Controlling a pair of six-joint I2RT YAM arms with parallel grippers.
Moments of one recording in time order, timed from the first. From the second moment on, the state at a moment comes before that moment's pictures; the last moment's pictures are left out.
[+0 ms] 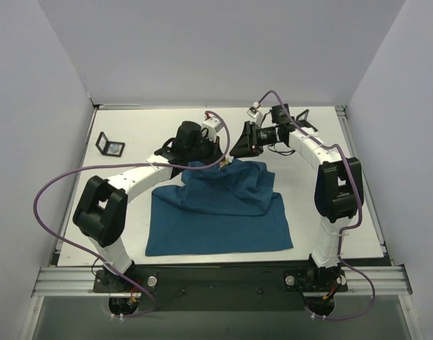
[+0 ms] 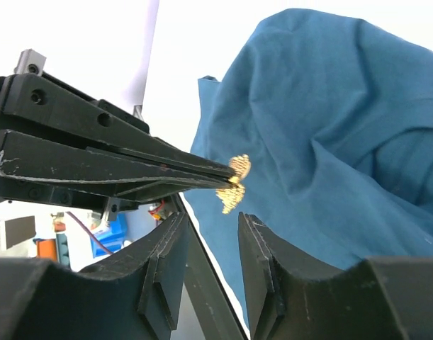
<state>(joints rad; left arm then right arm) -0.59 1.73 1.25 -0.02 0.32 -0.20 0.26 1.94 1.52 -0.49 -1.00 0.33</state>
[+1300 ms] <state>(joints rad) -0.57 1.71 1.24 0.01 0.31 -0.26 0.30 1.99 1.52 -0.40 -1.02 0.40</state>
